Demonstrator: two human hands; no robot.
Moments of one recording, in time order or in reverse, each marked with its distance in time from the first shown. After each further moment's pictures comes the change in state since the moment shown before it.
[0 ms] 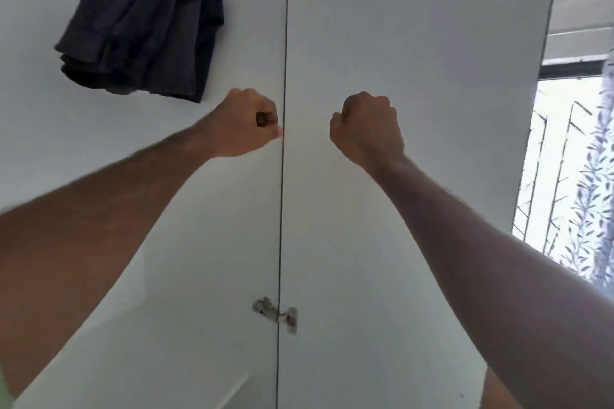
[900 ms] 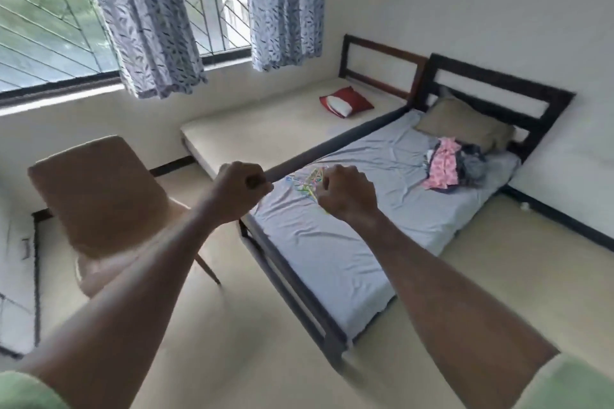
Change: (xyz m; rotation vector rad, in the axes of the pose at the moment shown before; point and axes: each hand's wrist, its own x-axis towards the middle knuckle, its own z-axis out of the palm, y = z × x) left_hand -0.275 0.748 0.347 -0.964 -0.852 0.411; right_hand -0.580 0.440 -0.497 -0.772 -0.224 1.164
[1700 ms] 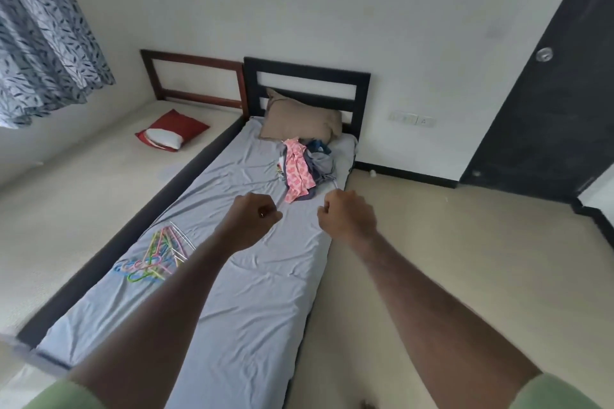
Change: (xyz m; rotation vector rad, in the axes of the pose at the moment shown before) left_hand 0.280 0.237 0.360 -0.095 -0.477 0.433; right_hand 0.128 0.394 -0.077 -0.099 0.161 0.573
